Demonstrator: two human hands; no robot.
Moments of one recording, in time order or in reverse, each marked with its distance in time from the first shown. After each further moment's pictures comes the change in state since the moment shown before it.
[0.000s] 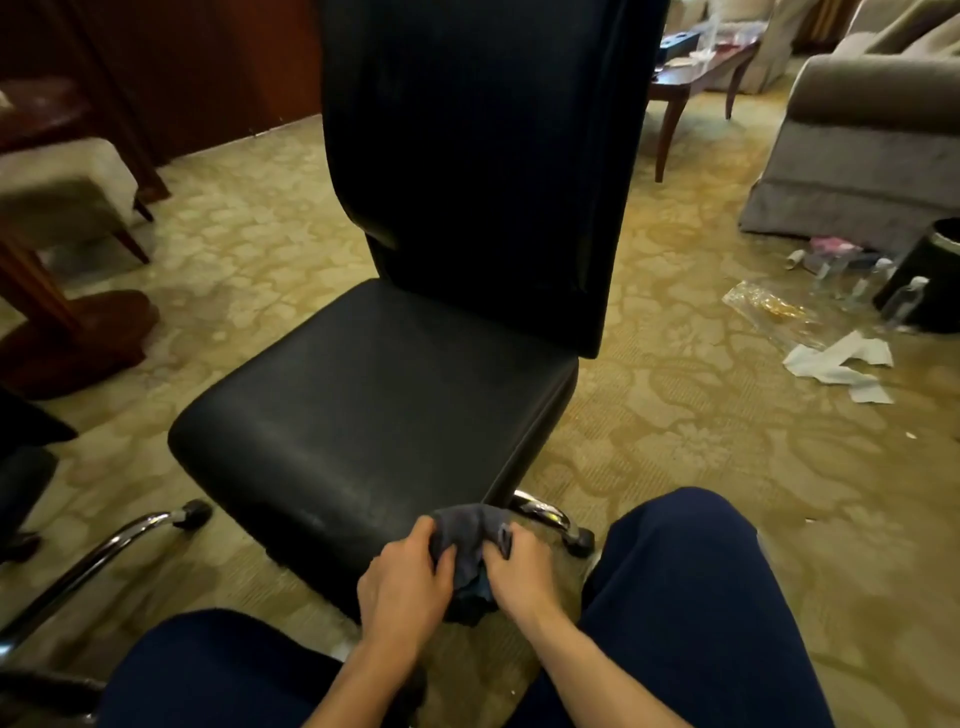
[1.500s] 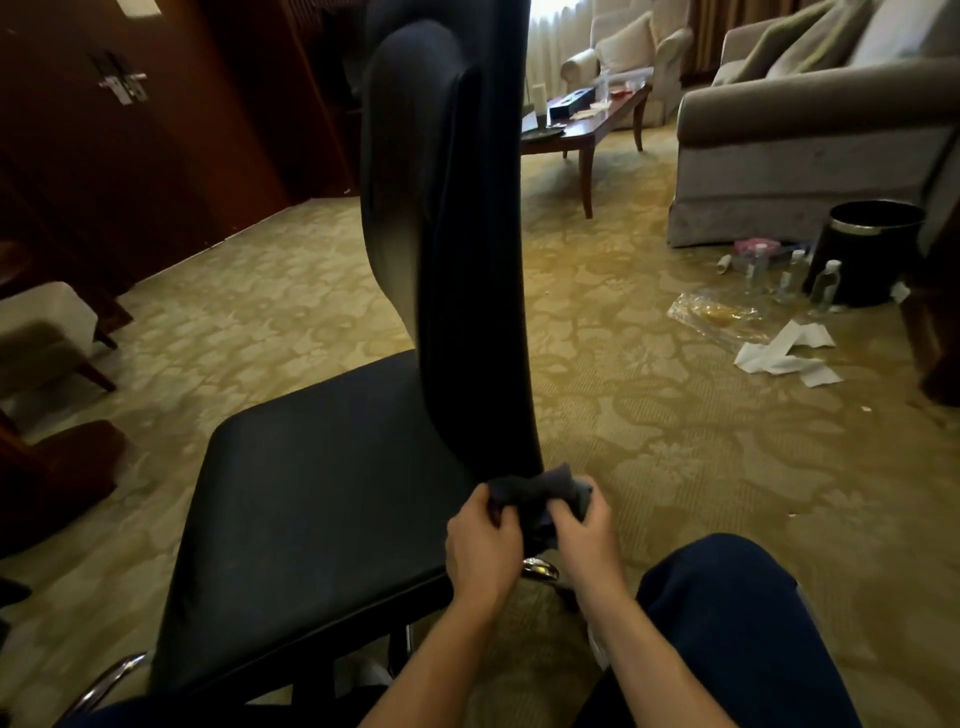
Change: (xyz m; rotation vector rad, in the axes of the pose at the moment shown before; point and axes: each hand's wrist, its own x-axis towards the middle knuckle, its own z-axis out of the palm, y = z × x) left_hand 0.042 0.147 0.022 -0.468 0.020 0.085; right_hand 0.026 -0.028 -0.126 0.584 0.331 -0.136
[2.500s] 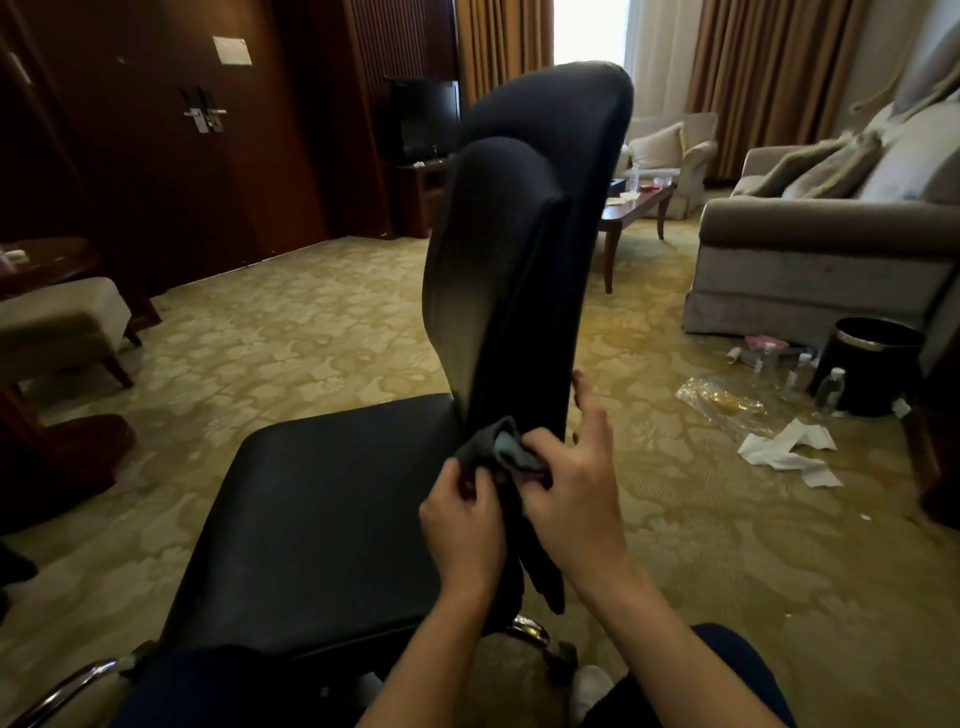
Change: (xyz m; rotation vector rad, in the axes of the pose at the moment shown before) left_hand 0.002 0.057 -0.067 -0.442 0.386 0.129; right_hand -0.027 -0.138 0.037 -0.692 -0.009 -0.985
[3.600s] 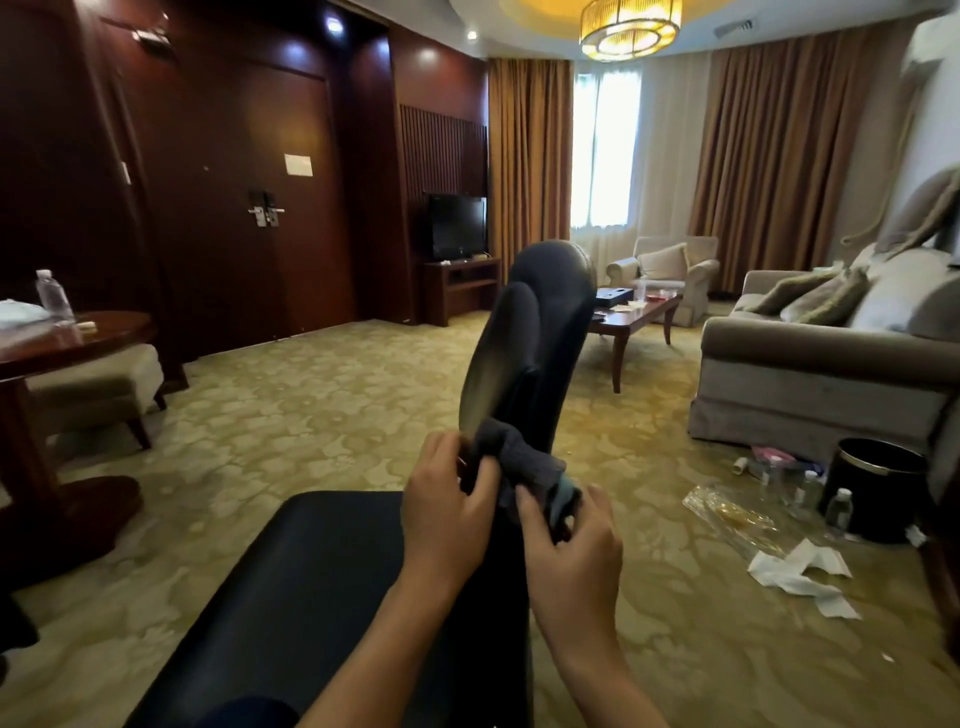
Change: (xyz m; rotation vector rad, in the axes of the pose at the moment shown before) left_hand 0.041 0.117 -0.046 0.141 -0.031 0.550; right_hand 0.031 -0.073 -0.041 0.353 0.256 0.263
